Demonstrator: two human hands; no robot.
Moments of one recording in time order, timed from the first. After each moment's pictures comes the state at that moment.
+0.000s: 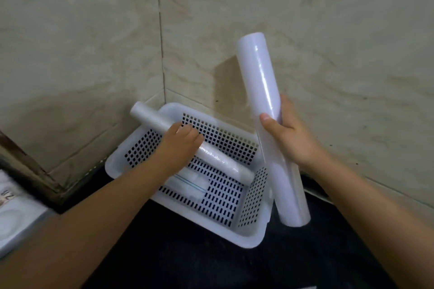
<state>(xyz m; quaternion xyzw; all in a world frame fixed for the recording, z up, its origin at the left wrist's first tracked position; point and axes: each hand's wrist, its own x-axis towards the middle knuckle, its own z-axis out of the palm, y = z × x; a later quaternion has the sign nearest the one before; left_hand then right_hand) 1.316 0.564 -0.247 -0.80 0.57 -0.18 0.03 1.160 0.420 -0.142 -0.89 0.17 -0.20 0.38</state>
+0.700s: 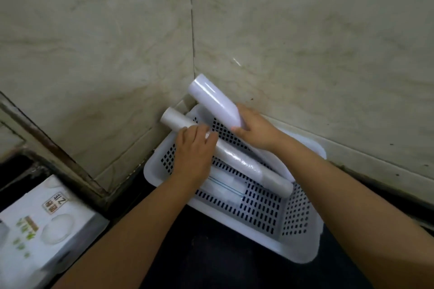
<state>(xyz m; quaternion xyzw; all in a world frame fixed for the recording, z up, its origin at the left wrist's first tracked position) 1.313 0.599 -0.251 -0.87 0.44 -0.20 -0.11 1.279 0.436 -0.217 -0.96 0.09 -0.02 0.26</state>
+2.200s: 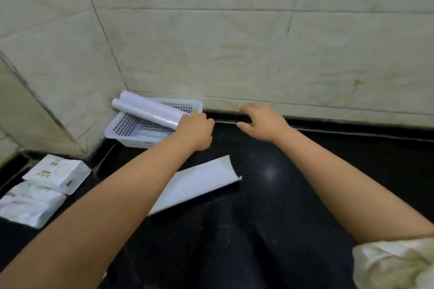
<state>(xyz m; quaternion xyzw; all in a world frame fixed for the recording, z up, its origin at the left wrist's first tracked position) 0.999 0.617 -0.081 -0.82 0.56 0.00 0.14 0.872 0.500 -0.087 -0.96 0.27 -0.08 0.08</state>
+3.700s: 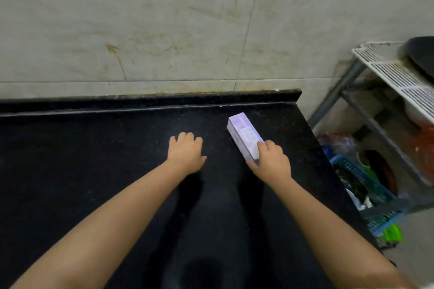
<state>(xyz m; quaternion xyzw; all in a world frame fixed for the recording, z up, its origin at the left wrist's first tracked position) 0.489 0.283 -0.203 -0.76 0.64 0.10 0.10 0.295 0.234 -0.221 -0.79 0.61 0.02 0.08</state>
